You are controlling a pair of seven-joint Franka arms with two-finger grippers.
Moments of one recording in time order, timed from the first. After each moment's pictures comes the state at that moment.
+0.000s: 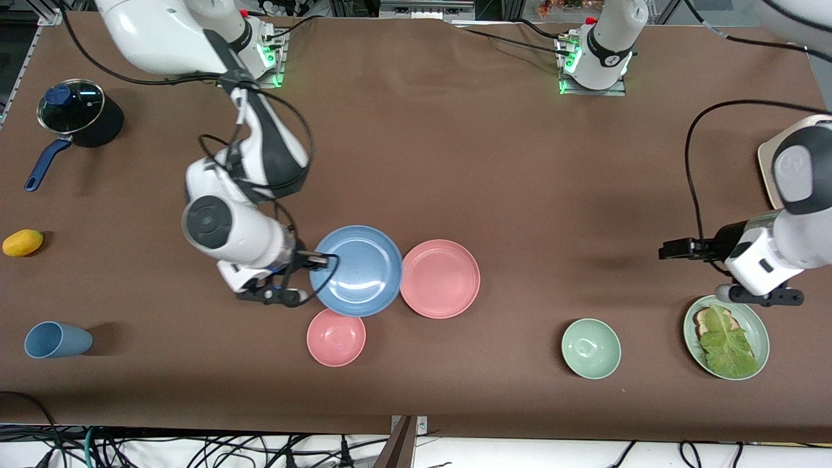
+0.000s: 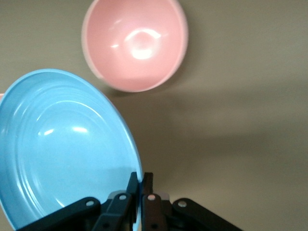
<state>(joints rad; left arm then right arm) -0.11 0.45 0.20 -1.36 -0.22 1.64 0.13 0.34 0.69 0.14 -1.32 0.07 2.04 0.56</state>
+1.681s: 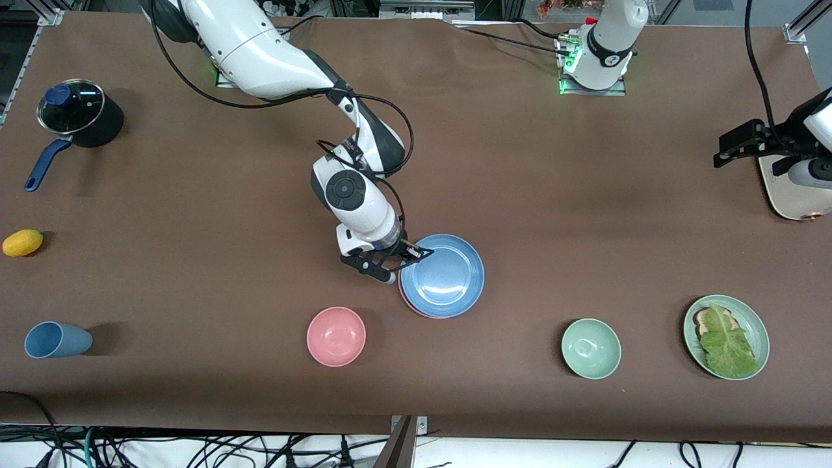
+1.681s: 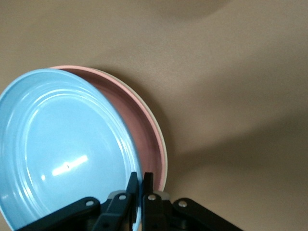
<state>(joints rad) -0.05 0.10 0.07 -1.41 -0.04 1.43 0.13 0.55 0.86 0.14 -1.35 0.07 2.41 1.05</state>
